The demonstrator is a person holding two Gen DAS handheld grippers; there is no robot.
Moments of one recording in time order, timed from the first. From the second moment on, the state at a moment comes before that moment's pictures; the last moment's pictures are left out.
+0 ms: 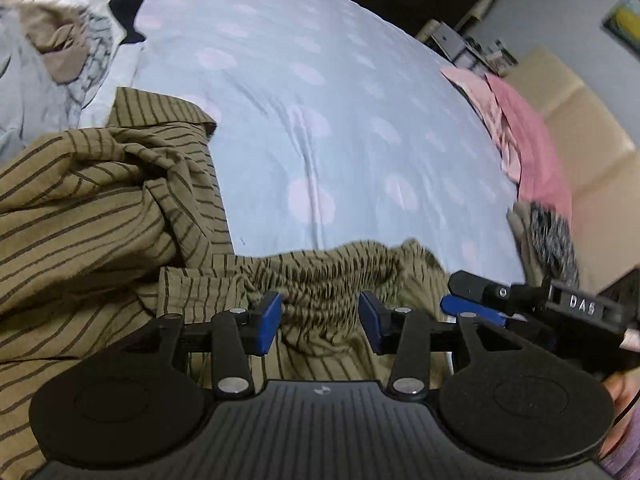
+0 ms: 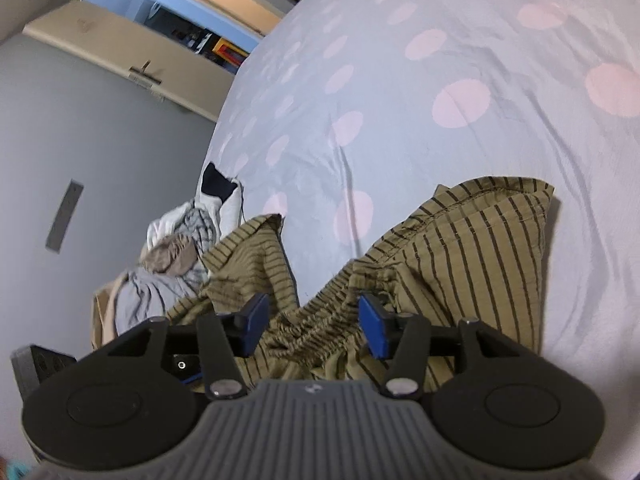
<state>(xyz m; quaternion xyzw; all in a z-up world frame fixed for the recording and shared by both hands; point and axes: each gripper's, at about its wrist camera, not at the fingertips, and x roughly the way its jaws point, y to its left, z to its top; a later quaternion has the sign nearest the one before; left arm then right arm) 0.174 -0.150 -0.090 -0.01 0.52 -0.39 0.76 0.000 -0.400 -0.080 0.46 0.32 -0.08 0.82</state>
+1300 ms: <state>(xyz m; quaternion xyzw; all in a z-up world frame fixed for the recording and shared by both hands) 0.175 -0.193 -0.134 0.05 0.50 -0.35 0.79 0.043 -0.379 -0.125 0.40 0.34 -0.15 0.84</state>
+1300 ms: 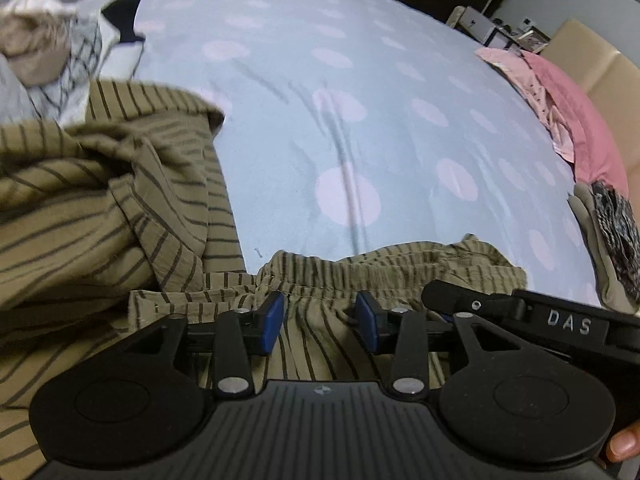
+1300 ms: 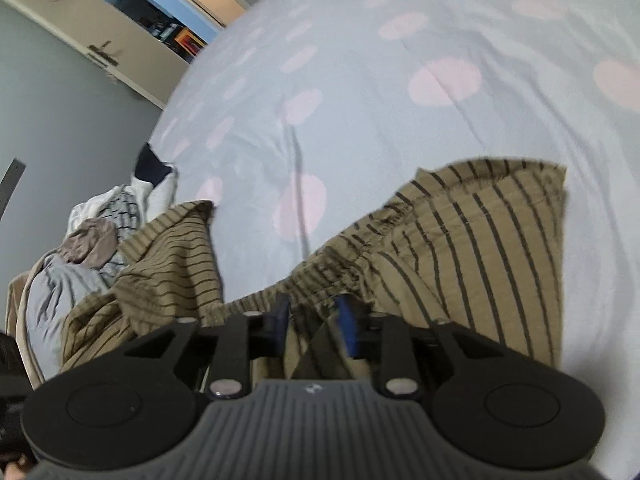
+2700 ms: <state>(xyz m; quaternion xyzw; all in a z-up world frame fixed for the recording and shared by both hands) -0.008 -0.111 -0.093 0.25 0.24 -0.43 0.83 -0.135 -0.278 -0.082 -0.01 0.27 -0.17 0.95</state>
